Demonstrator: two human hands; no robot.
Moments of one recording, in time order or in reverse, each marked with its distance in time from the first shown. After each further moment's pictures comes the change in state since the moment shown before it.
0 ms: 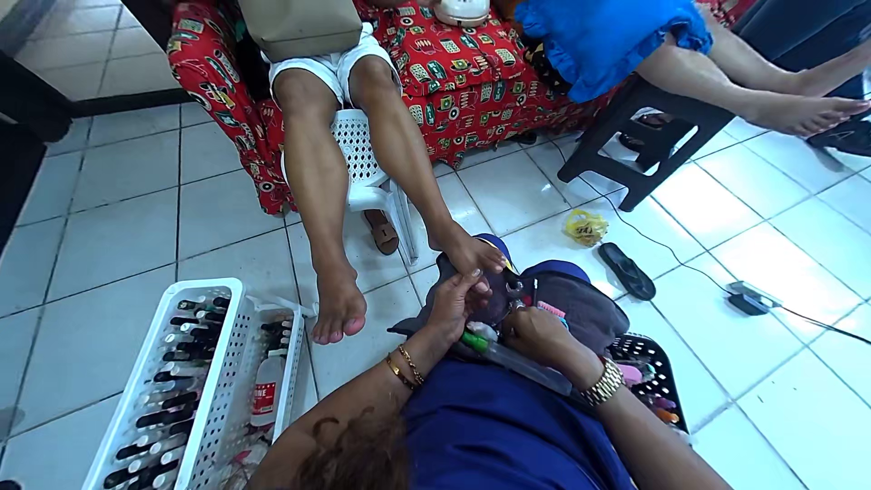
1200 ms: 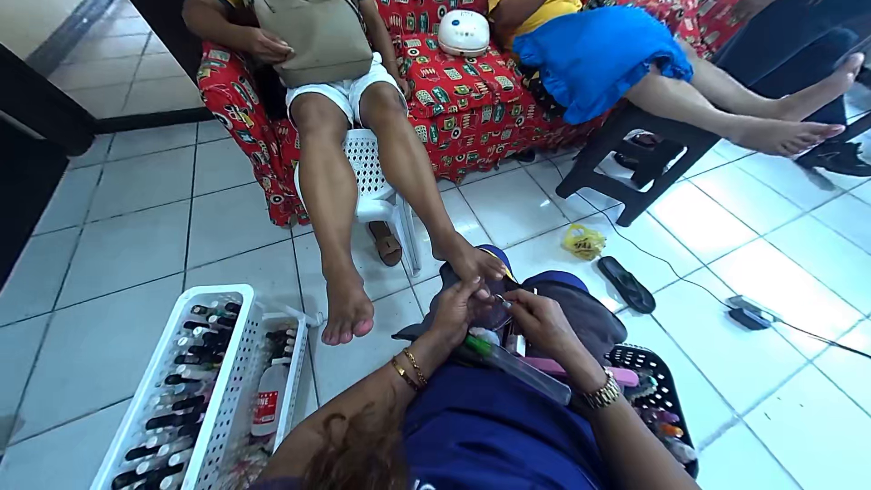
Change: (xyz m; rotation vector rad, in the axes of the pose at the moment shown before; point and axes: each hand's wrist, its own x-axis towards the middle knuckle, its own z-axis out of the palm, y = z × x) left_hand -0.001 -0.002 -0.004 0.013 -0.059 0.026; right_hand -0.013 -0.001 0.004 0.593 0.651 -0.188
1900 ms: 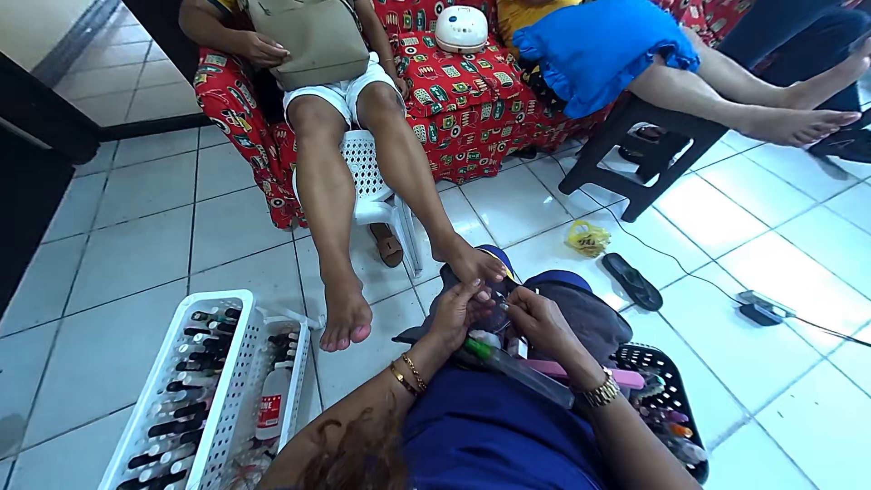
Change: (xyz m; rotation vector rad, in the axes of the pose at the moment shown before) left_hand 0.000 0.001 0.001 0.013 0.005 -0.025; right_hand 0.006 0.006 0.002 0.121 -0.043 0.067
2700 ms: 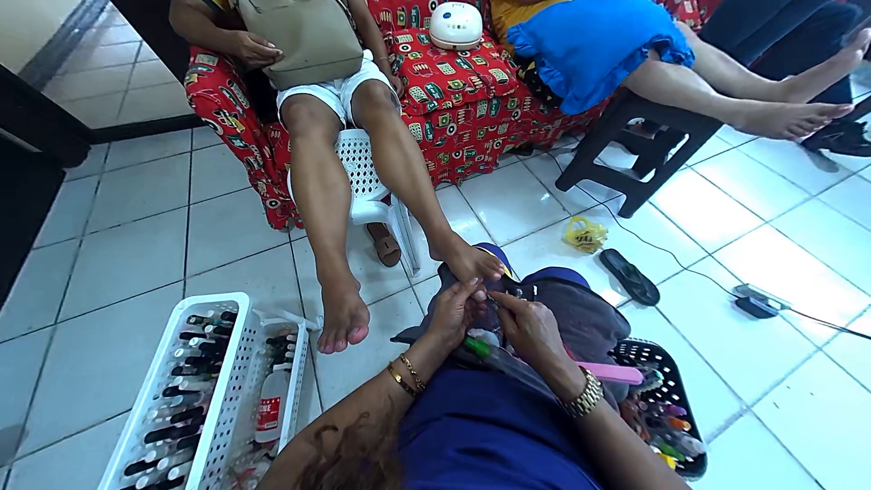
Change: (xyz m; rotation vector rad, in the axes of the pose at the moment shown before) left_hand 0.003 -0.003 -0.003 -0.005 -0.017 0.008; right_hand -0.008 -0.008 0.031 -0.382 0.274 -0.159
